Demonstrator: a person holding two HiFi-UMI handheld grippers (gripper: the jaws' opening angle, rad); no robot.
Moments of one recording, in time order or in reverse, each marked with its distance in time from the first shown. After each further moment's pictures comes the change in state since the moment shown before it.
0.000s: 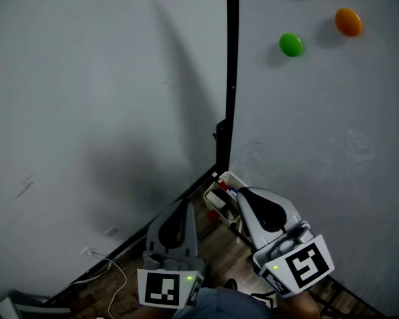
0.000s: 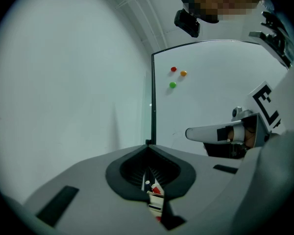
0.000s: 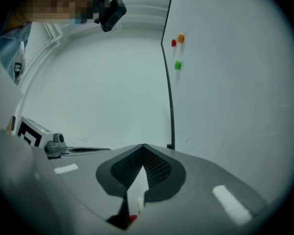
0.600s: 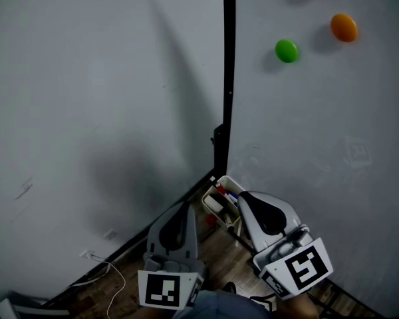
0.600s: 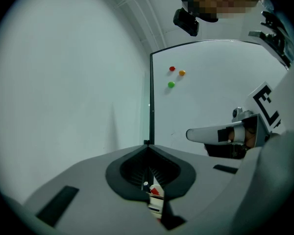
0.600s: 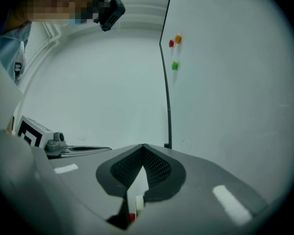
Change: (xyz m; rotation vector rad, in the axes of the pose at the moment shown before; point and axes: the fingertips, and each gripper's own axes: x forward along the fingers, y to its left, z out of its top) left arm 0.004 -0.005 0.001 0.002 0.003 -0.007; right arm -0.005 -0.006 -0.001 0.002 0.006 -0.012
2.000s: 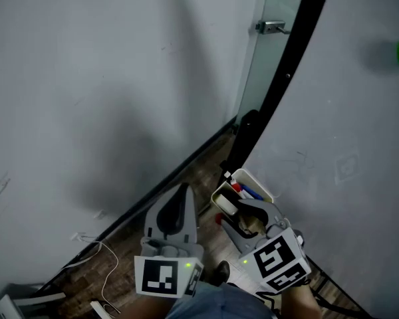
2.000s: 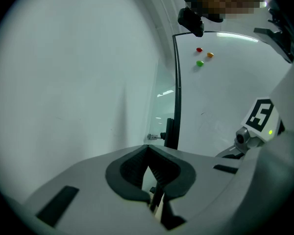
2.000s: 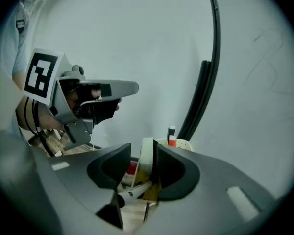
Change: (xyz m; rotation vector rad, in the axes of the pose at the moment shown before) left arm 0.054 0.060 -0.071 -0.138 0.142 0.012; right arm 0.053 0.019 -0.168 -0.138 0.745 0.184
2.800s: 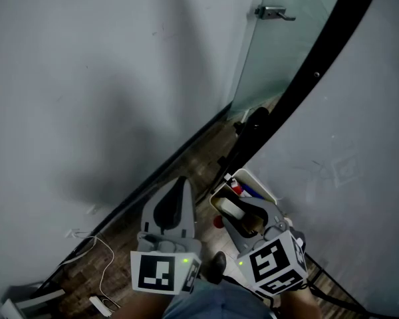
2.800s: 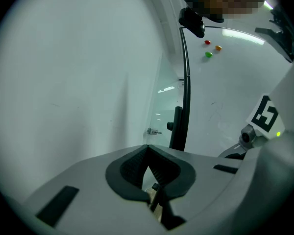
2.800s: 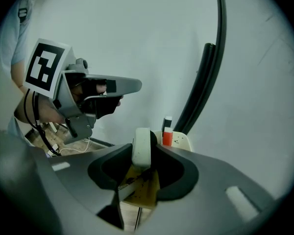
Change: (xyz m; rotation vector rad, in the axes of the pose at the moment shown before) left arm 0.030 0.019 -0.021 -0.025 0.031 -0.002; right arm 0.022 -0.015 -0.014 -0.019 0.100 -0.049
